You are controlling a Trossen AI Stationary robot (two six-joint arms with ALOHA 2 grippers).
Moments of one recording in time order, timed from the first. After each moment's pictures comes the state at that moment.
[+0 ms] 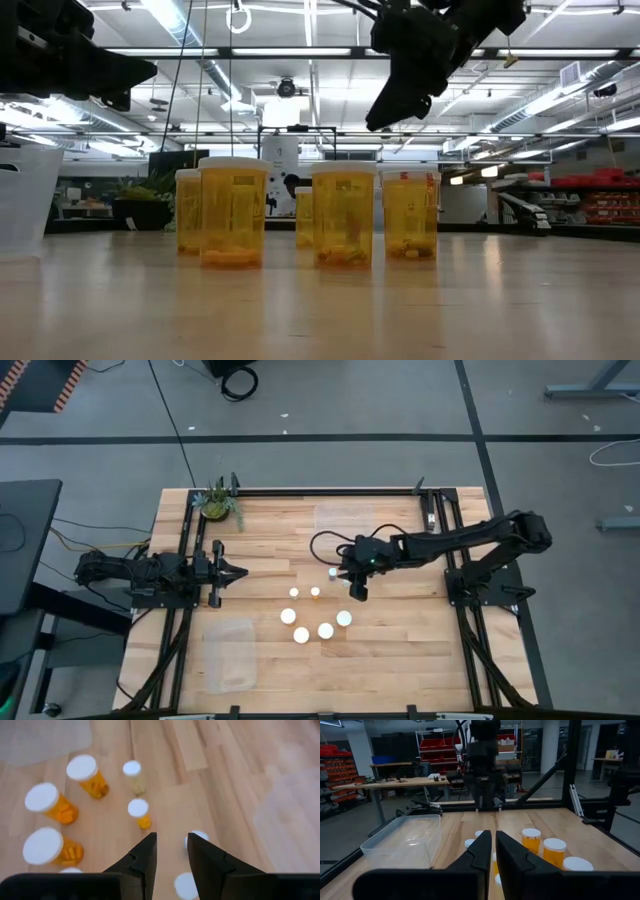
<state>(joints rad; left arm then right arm) -0.17 0.01 0.03 0.05 -0.23 0.06 0.02 1.47 0.98 -0.27 0.07 0.18</state>
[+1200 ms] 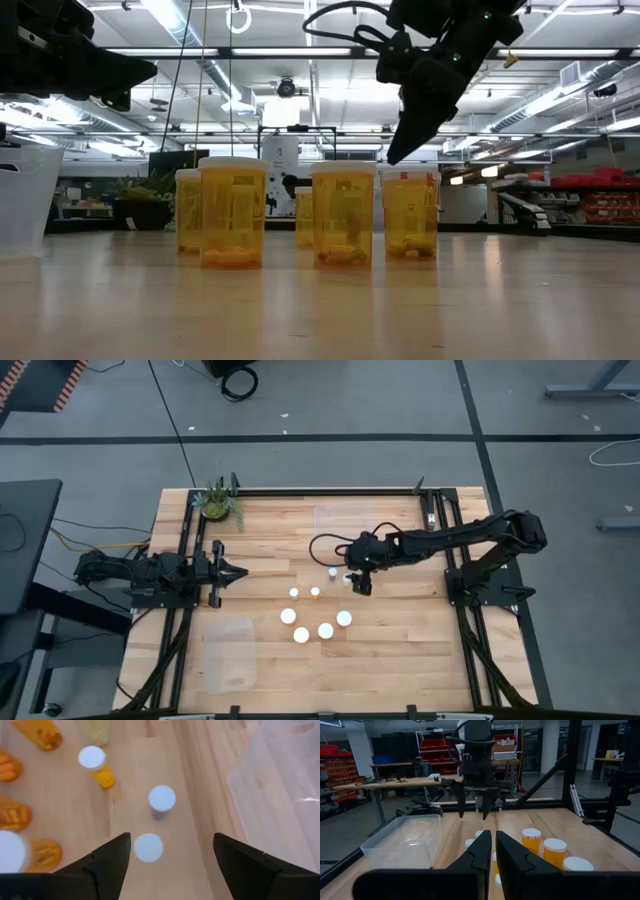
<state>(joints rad) -0.17 0.01 0.03 0.05 -0.23 0.06 -0.03 1.50 0.98 -0.42 0.13 0.12</state>
